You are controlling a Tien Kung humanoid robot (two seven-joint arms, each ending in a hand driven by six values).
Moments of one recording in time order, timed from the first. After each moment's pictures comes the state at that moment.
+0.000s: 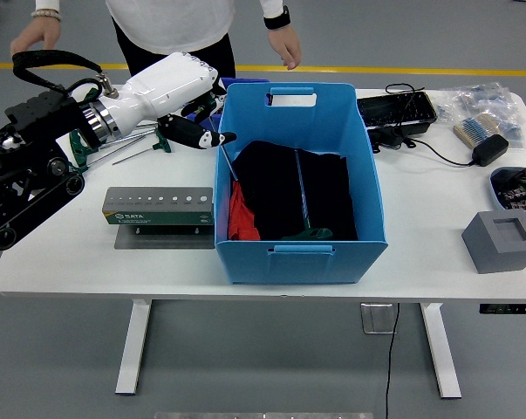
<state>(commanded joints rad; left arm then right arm) -0.94 0.45 -0.59 -1.14 1.78 0.14 -0.32 0.12 -0.18 0.25 0.22 0.21 -0.13 -0.10</state>
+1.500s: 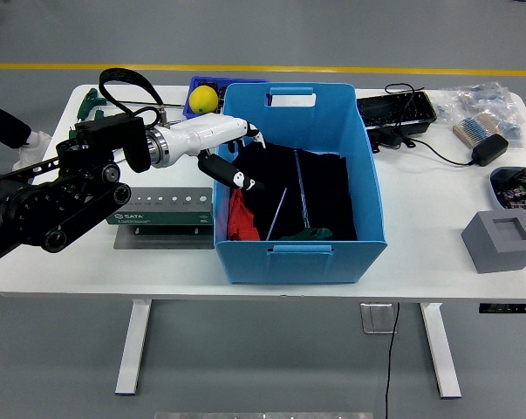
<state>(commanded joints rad) -0.92 0.31 -0.59 -1.01 1.68 -0.15 -0.14 0.13 -0.19 0.25 0.22 0.20 -0.13 -0.10</state>
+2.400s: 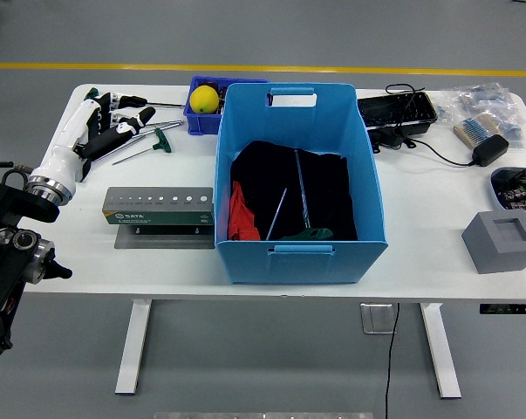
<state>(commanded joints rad) -0.25 0.19 -1.38 -1.35 1.27 0.08 -0.08 0.12 -0.18 0.23 0.24 0.25 -0.14 -0.05</state>
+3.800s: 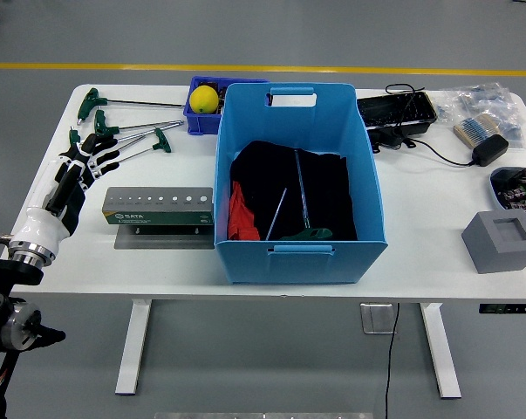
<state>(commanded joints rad) -0.04 0.19 -1.42 -1.48 1.07 0.05 -0.10 0.11 -0.16 0.31 0.23 0.14 -0.16 -0.07</state>
